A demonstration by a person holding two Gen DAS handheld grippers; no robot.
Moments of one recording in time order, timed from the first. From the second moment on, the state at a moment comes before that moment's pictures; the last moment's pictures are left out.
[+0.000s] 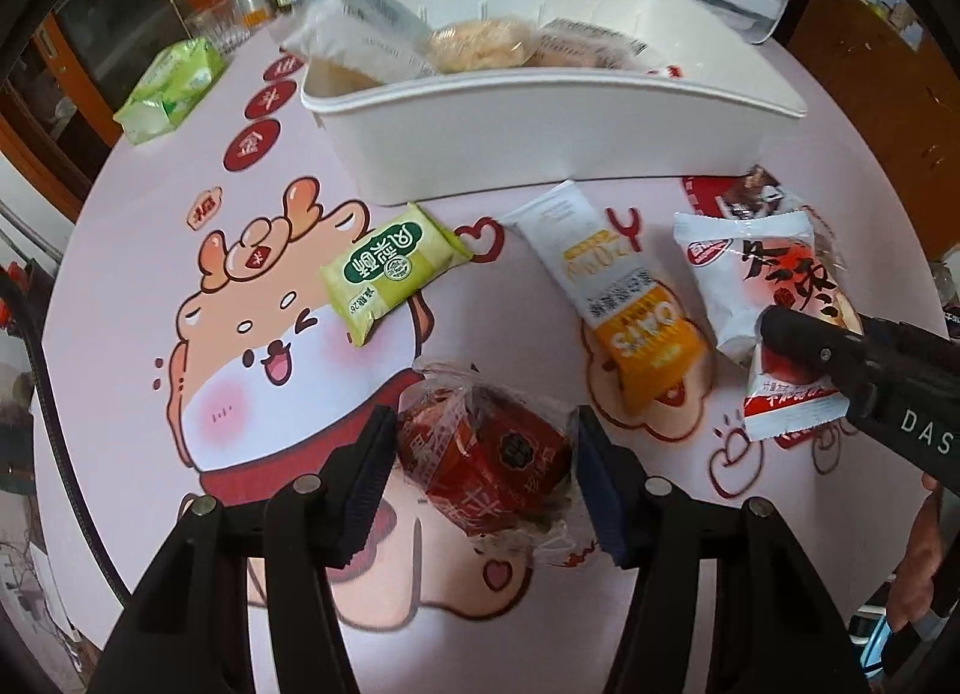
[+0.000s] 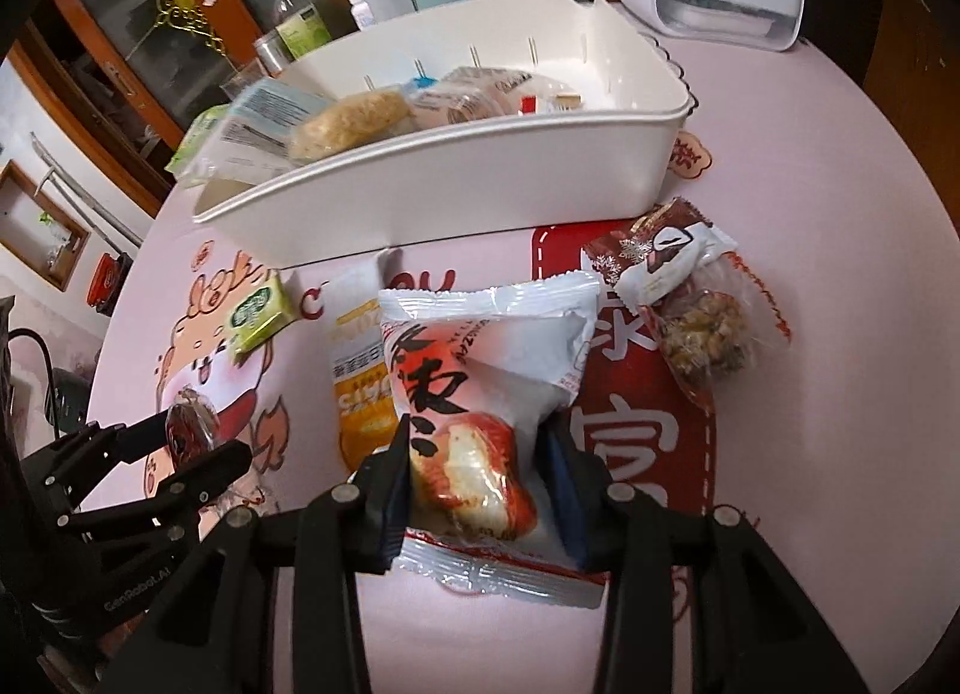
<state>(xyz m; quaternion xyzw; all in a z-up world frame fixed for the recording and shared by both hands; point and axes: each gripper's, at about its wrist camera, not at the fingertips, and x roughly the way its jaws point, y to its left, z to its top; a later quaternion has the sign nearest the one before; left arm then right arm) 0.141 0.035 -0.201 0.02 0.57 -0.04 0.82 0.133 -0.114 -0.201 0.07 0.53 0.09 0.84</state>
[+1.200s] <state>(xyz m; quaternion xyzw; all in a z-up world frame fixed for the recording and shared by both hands) 0.244 0.022 0.081 0.03 0.30 -0.09 0.95 0.220 -0.137 0.057 0.03 0.25 0.04 0.97</state>
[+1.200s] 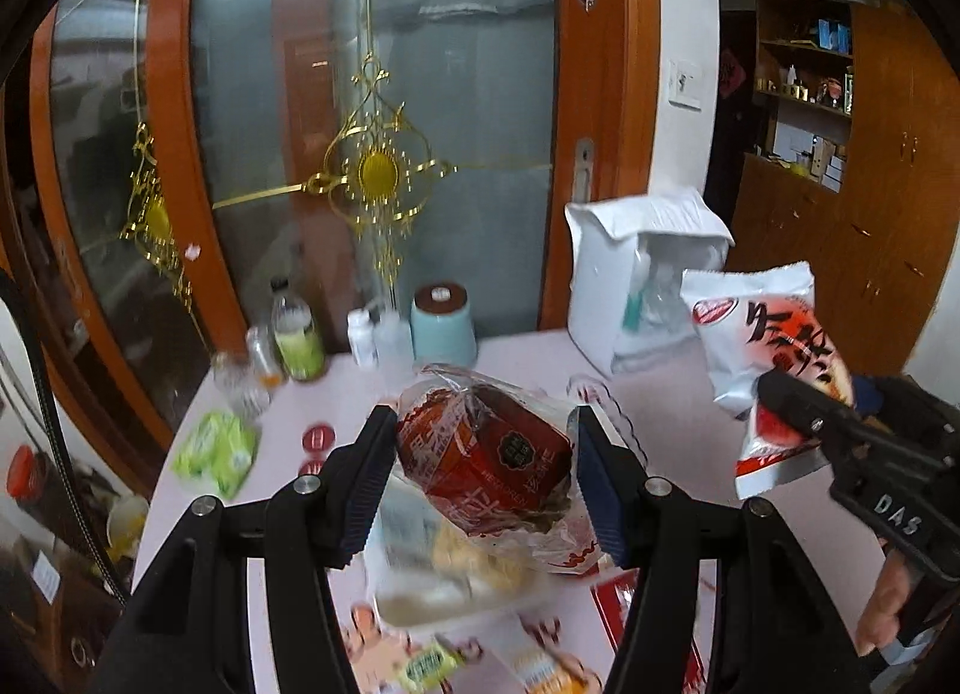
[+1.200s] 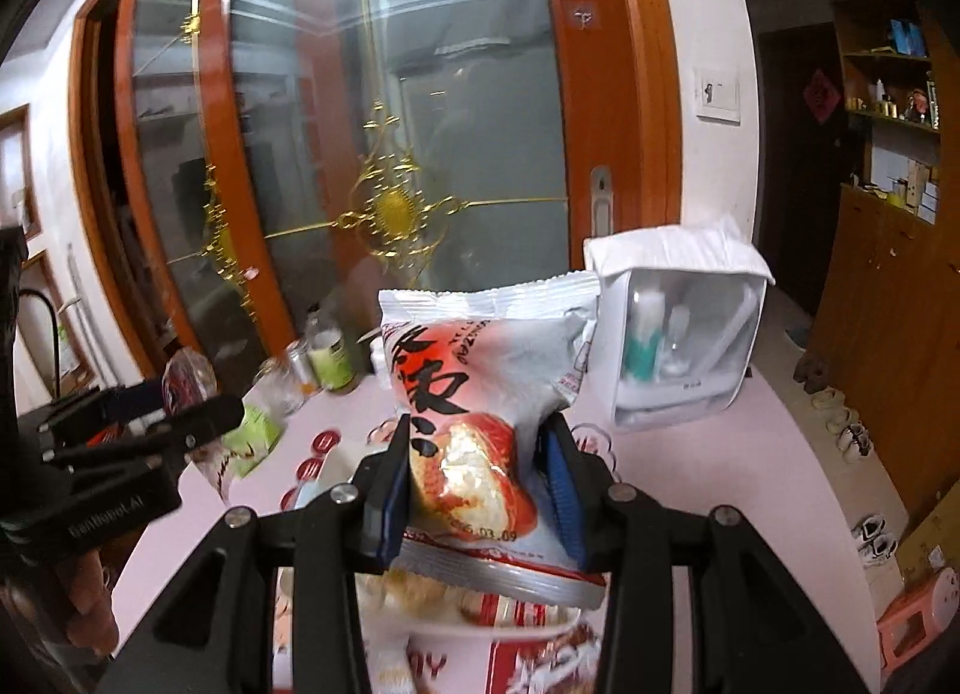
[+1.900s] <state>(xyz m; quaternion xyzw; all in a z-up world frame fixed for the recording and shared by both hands) 0.398 0.032 -0.032 -0.01 0.42 -0.07 0.90 0.362 -0.110 -0.058 0.00 0.38 0.01 0.92</state>
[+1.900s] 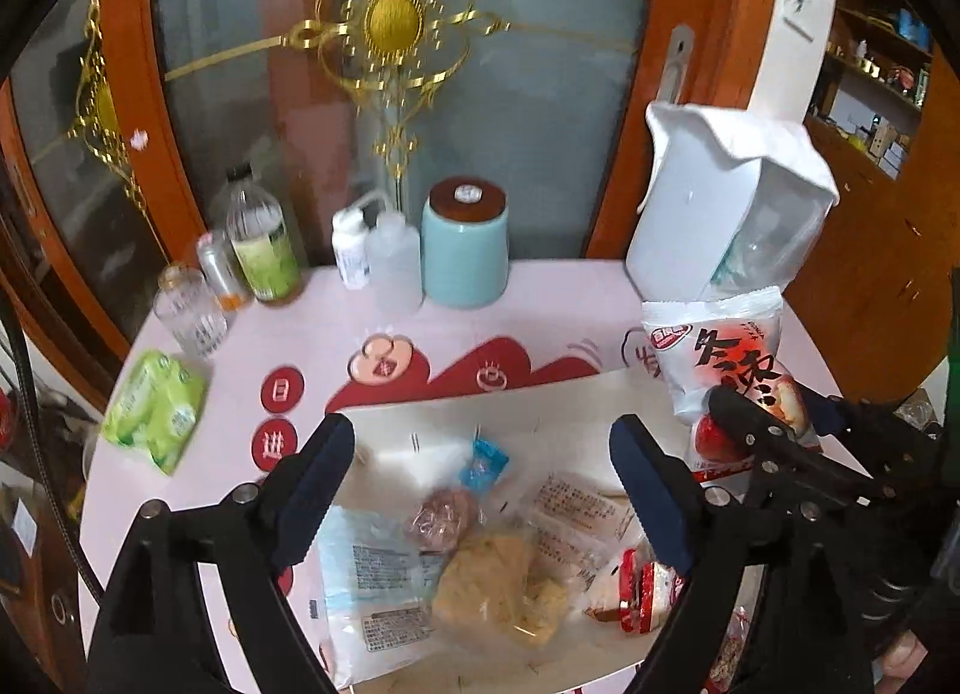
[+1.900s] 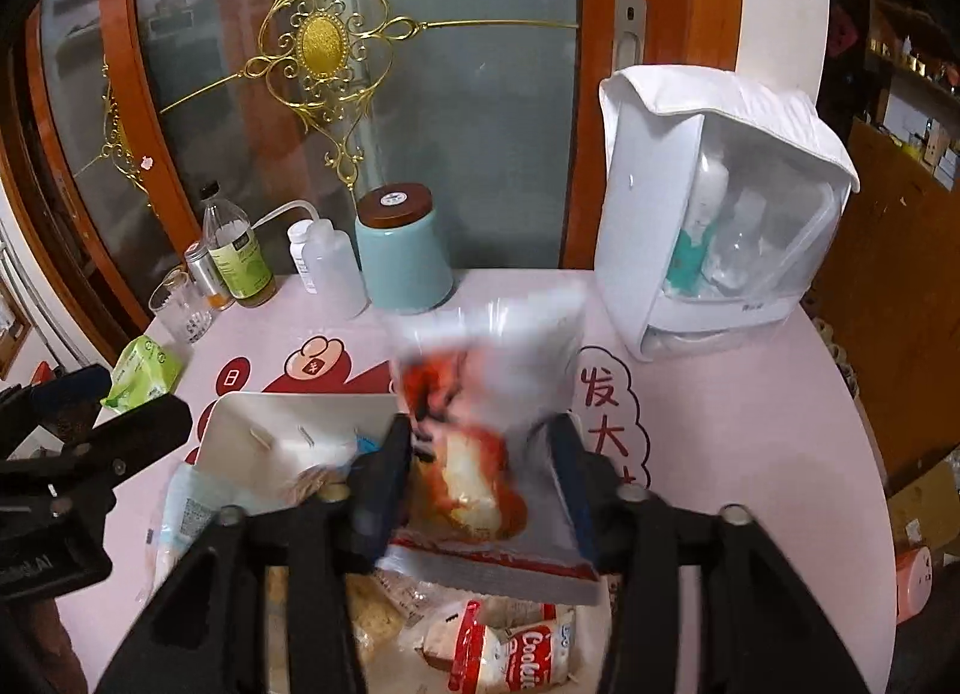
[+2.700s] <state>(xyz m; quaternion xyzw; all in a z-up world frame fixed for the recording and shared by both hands) 0.330 0.049 -0.006 -0.01 0.42 -0.07 0.91 0.288 -0.102 -0.031 0.00 0.37 0.06 0.93</state>
